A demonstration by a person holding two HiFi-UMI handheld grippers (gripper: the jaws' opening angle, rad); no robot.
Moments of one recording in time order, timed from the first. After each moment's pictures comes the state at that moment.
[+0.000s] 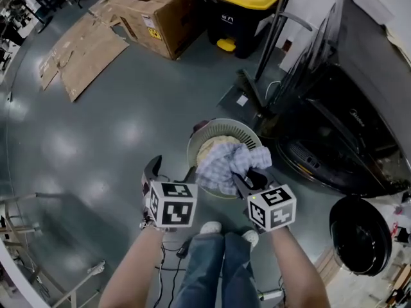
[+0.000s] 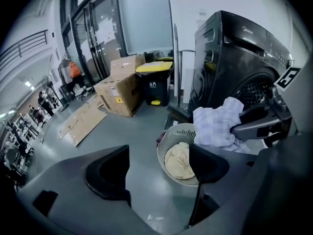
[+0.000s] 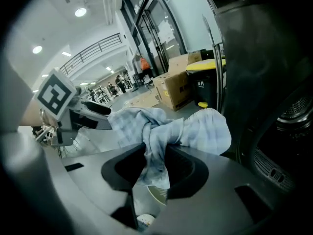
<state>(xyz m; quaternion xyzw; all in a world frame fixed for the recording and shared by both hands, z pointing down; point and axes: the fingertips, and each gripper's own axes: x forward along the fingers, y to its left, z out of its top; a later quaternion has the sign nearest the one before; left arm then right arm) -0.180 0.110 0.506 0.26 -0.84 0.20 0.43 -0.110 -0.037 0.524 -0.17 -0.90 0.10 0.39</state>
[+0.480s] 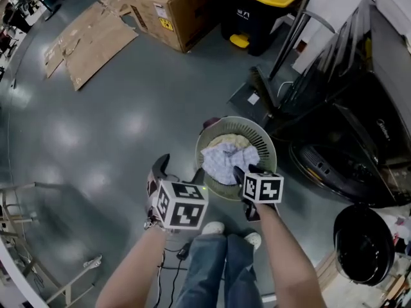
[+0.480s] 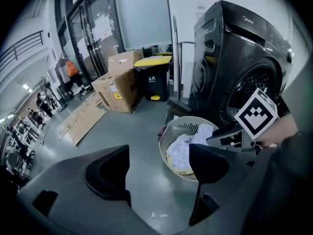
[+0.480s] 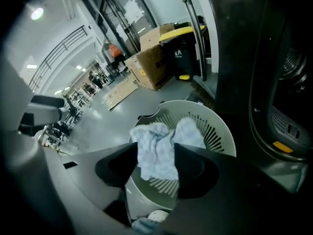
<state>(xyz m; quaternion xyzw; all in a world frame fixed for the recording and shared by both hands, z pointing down) -0.182 0.124 0.536 0.27 -0.83 0.22 0.44 -0.133 -0.039 0.660 -0.06 -0.85 0.17 0.49</state>
